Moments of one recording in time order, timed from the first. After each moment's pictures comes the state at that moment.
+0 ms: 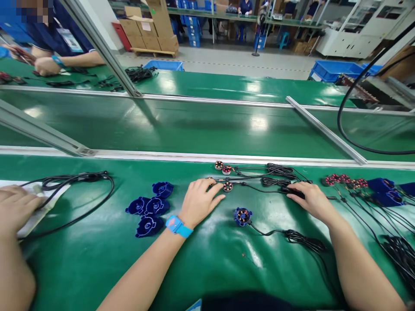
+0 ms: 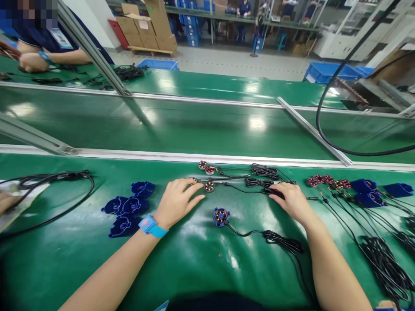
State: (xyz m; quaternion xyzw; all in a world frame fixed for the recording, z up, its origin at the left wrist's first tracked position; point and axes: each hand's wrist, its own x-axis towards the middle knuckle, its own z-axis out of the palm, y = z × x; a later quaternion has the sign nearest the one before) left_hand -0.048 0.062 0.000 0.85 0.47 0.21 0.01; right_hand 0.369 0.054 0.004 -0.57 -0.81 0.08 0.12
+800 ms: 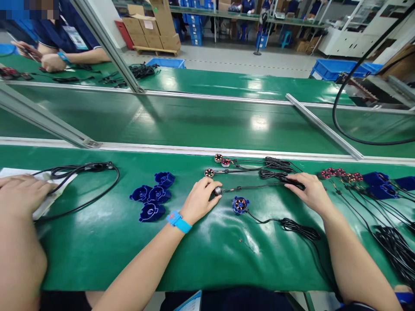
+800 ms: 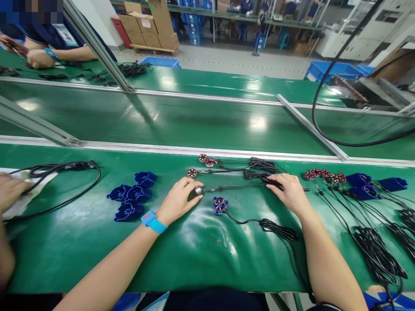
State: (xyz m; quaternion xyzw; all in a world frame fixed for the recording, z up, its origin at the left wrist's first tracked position) left_hand -0.046 0.038 -0.006 0.84 0.48 0.22 0.13; right_hand 0.359 0.045 0.015 -0.56 -0.80 0.03 0.21
